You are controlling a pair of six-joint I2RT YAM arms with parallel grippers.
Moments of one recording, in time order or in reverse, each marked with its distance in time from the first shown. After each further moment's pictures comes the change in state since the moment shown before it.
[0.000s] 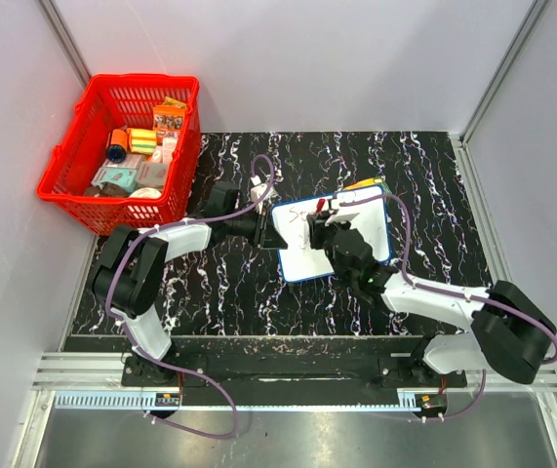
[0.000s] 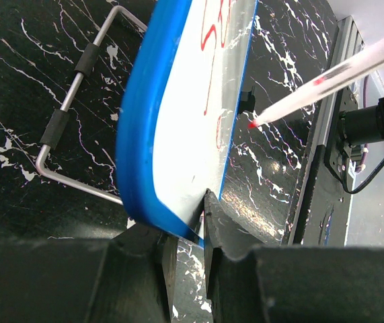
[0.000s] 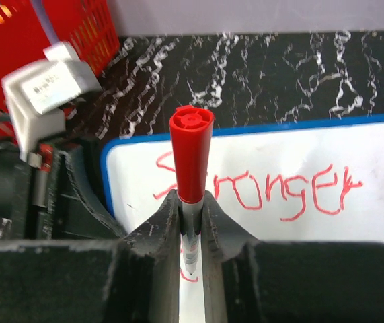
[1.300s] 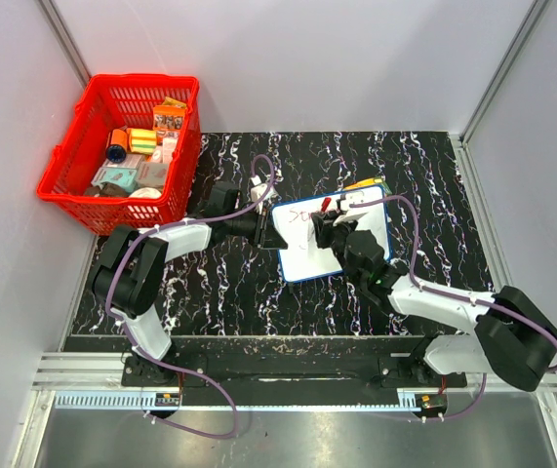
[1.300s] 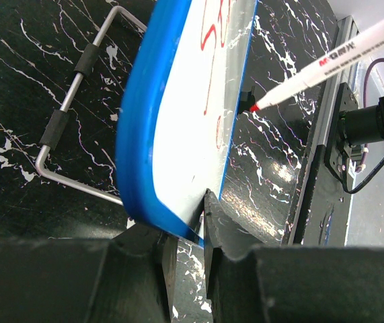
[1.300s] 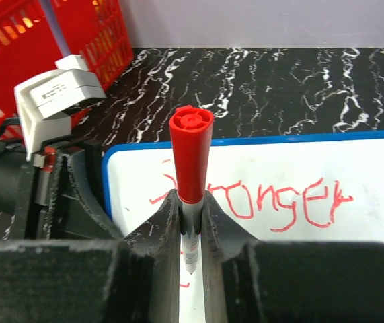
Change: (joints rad) left arm -0.001 0.000 0.000 0.001 0.000 0.000; right arm -0.062 -0.069 -0.064 0.082 -0.131 -0.029
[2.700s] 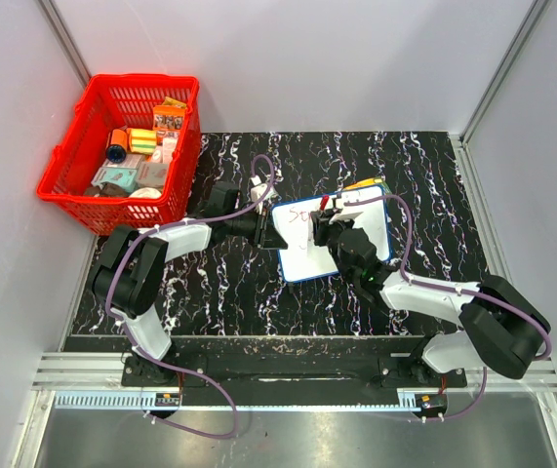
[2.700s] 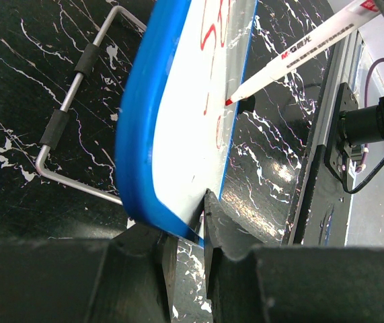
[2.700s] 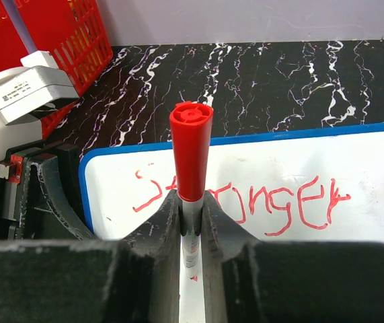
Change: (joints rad) left arm 0.000 0.000 0.000 0.000 0.000 0.000; right arm 0.000 0.094 0.020 0.050 0.076 -0.003
